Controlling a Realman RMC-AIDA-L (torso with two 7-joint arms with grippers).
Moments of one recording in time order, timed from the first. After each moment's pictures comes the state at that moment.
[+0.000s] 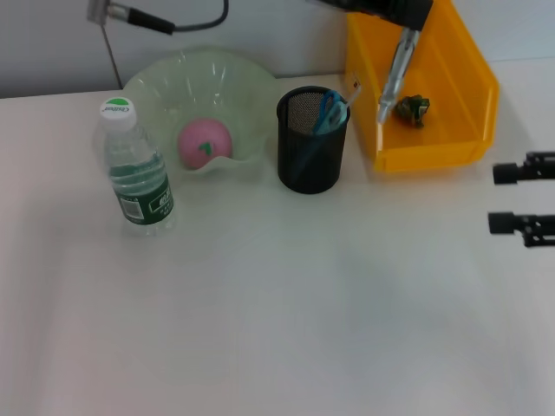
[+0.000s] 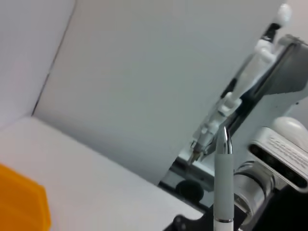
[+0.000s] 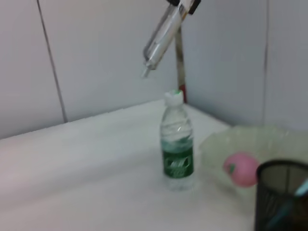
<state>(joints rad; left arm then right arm) -1.08 -2.02 0.99 1.03 1.92 1.67 -2.49 0.41 1.98 -0.46 -1.04 -2.08 -1.96 1.43</state>
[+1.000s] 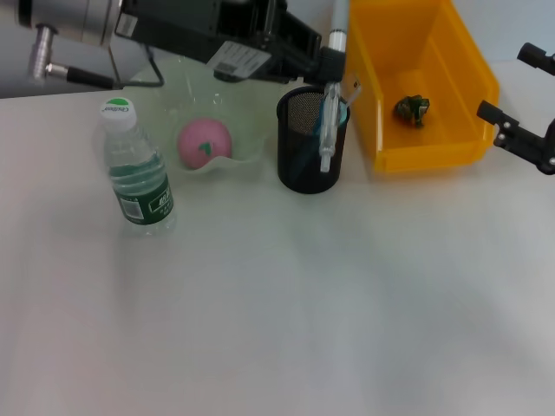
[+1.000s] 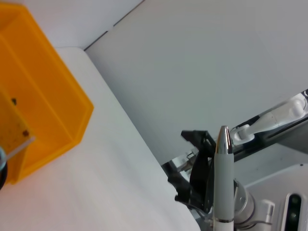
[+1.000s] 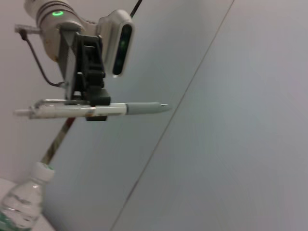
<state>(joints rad) -1.02 -2.00 0.90 0.94 1.99 1.73 -2.75 0.34 2.08 -0.43 -0.66 -1.59 -1.68 0.49</state>
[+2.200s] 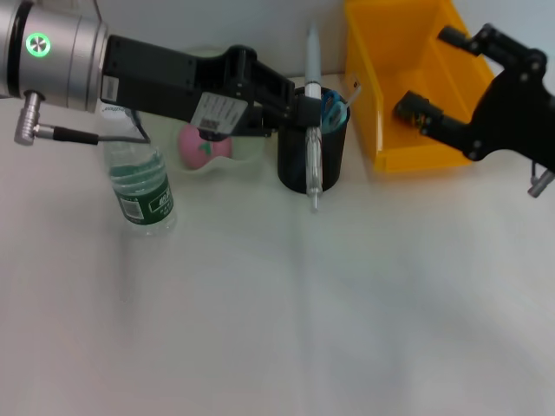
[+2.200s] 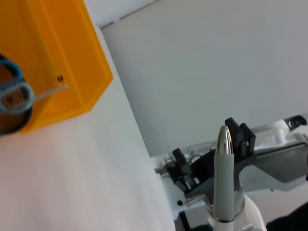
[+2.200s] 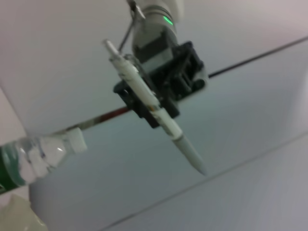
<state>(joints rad) -0.95 -2.00 0.84 0.72 1.97 1.76 -2.74 0.45 2.07 -0.56 -0.54 -1.55 -1.69 -0.24</state>
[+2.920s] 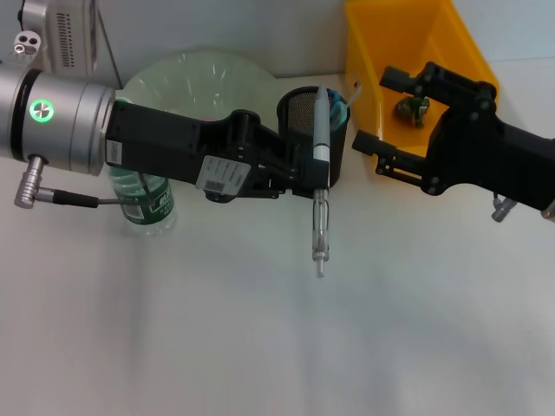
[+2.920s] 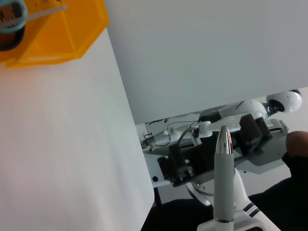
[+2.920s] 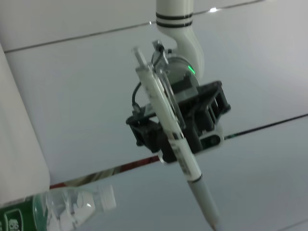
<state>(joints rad) -0.88 -2.05 0.84 0.72 1.97 1.83 -2.74 0.47 2.08 -0.68 -0.50 -1.54 -1.74 -0.37</state>
